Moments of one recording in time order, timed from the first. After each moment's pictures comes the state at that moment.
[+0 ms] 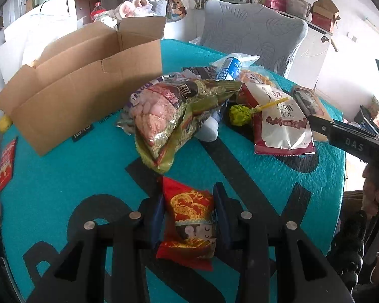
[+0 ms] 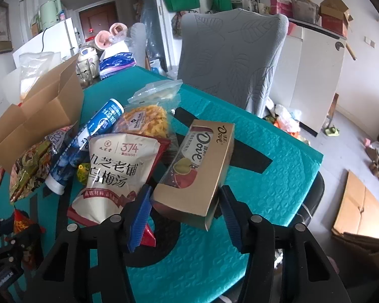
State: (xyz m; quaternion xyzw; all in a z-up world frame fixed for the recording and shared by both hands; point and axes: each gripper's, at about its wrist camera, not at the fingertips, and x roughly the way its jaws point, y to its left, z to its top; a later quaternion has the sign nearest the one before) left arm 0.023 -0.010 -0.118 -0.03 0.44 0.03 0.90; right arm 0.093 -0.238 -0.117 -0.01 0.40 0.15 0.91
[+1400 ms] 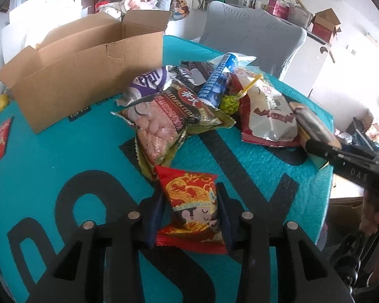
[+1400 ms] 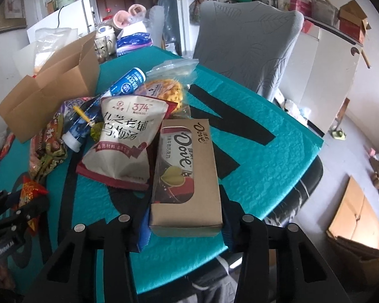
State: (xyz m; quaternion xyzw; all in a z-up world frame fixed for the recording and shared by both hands) left arm 0.001 -0.007 -0.123 -0.07 0.43 0.01 0.90; right arm 0.063 -0.241 -0.121 -0.04 0.43 0.19 0.88
